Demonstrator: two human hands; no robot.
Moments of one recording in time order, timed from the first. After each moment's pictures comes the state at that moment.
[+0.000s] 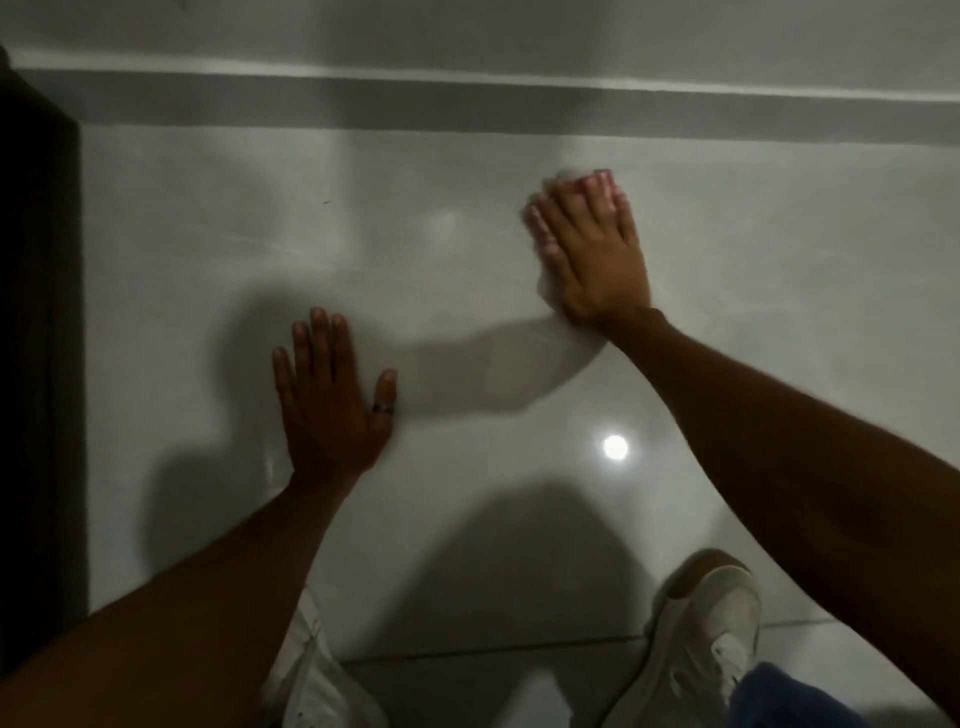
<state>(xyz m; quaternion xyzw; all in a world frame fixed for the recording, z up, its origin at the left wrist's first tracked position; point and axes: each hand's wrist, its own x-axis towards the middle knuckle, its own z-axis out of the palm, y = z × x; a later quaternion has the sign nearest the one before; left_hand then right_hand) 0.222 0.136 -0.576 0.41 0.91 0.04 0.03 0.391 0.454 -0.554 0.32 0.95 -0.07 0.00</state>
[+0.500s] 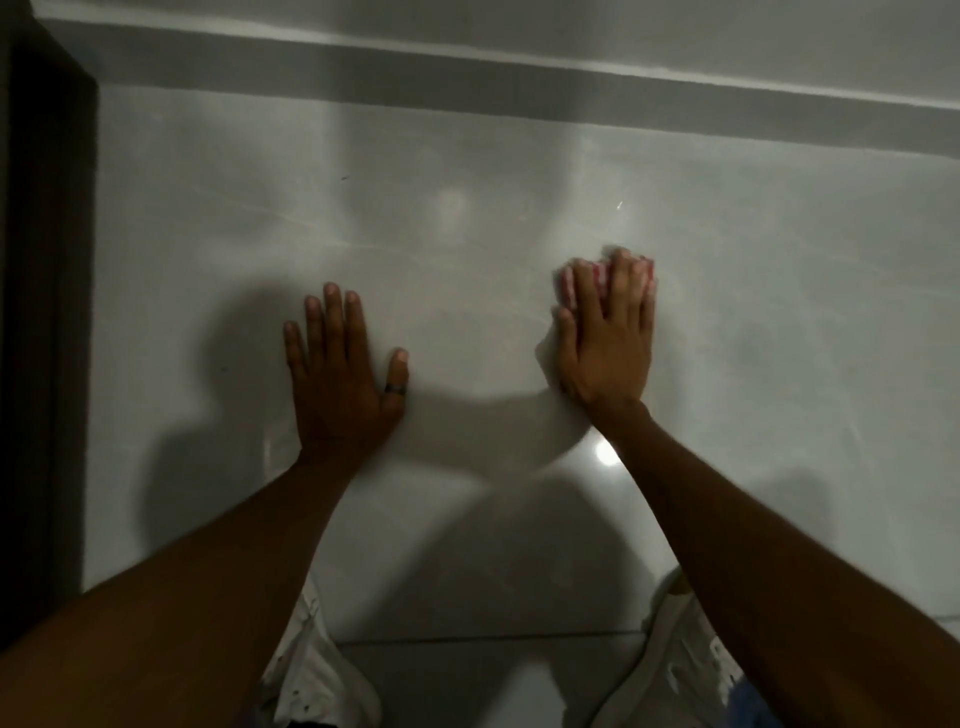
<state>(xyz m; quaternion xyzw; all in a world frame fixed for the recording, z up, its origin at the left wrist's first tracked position) 0.222 0.135 -0.583 0.41 0.91 0.05 0.04 0.425 0.353 -0.550 0.47 0.88 -0.08 0.00</state>
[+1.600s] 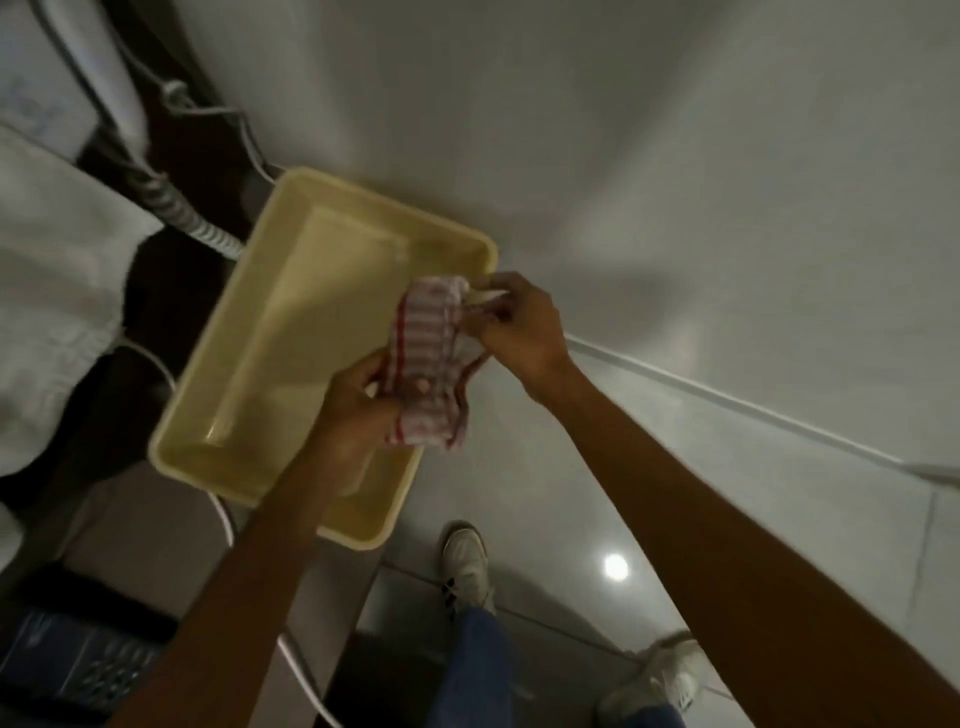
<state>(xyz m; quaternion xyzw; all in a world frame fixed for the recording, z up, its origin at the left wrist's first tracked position) -0.038 0.022 -0.038 -0.04 0.75 0.54 0.38 0.000 0.219 -0.037 0.39 0.72 -0.58 0.01</state>
